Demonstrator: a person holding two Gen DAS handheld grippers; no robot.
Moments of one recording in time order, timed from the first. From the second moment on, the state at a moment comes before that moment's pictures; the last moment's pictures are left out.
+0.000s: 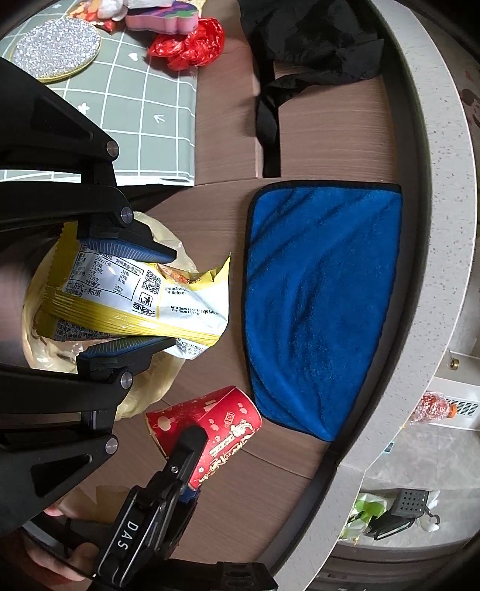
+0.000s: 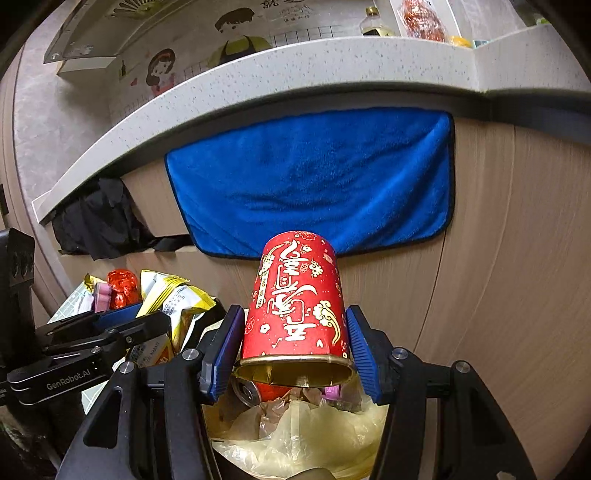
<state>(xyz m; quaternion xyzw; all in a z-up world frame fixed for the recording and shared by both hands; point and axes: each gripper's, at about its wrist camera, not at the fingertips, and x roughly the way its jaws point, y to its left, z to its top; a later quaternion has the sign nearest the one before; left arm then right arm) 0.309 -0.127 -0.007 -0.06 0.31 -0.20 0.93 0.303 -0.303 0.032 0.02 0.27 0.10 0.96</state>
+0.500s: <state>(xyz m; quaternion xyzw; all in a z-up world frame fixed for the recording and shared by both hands) 0.333 -0.132 -0.034 -0.07 0.35 -0.20 0.91 0.323 -0.308 0.005 0.04 0.31 0.10 0.95</state>
